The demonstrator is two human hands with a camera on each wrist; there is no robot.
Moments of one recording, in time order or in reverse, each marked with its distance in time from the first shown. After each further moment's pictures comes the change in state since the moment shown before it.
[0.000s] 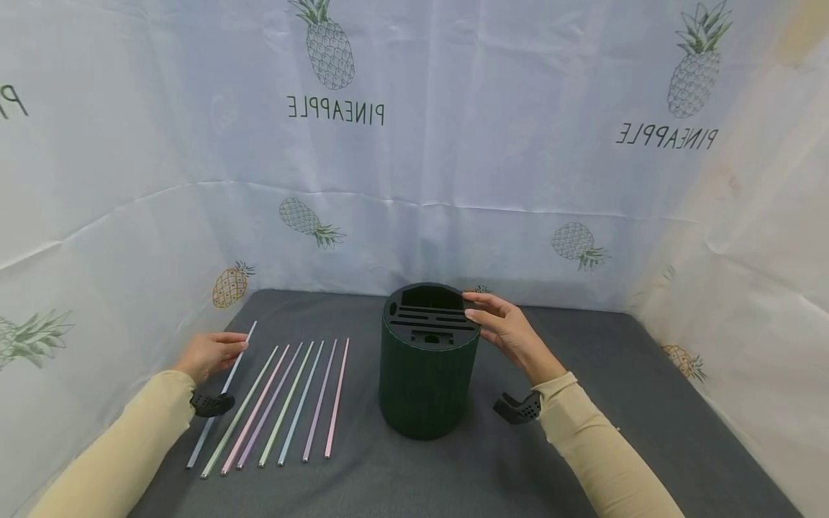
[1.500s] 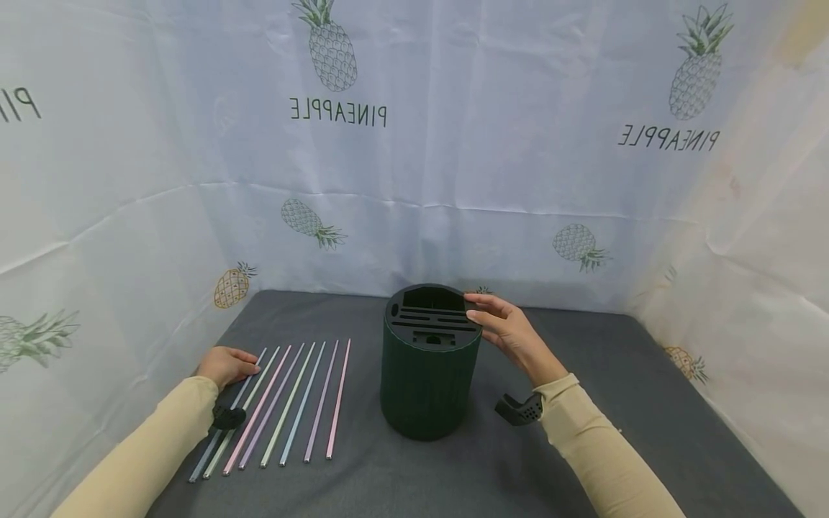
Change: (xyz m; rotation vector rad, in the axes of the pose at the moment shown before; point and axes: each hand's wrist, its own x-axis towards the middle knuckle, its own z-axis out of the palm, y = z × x) left_hand 0.017 -0.029 0.020 0.149 0.063 -0.089; right_hand 0.000 0.001 -0.002 -0.009 -0.015 -0.005
